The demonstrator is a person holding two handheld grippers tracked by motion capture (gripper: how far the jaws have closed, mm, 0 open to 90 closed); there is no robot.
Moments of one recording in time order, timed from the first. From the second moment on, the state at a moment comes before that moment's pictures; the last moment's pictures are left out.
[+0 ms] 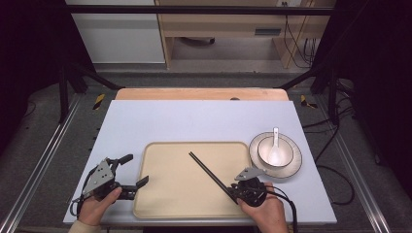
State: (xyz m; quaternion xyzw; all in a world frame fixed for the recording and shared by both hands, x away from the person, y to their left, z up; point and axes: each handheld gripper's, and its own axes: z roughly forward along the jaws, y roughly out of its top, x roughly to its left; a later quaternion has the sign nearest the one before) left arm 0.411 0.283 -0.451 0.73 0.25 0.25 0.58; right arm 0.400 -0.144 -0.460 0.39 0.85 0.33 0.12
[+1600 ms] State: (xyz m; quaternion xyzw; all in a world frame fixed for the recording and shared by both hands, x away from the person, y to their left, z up) left arm 0.483 0.115 -0.471 0.87 0.28 0.10 0.39; right arm 0.392 -0.218 -0.441 0.40 0.73 0.48 0.28
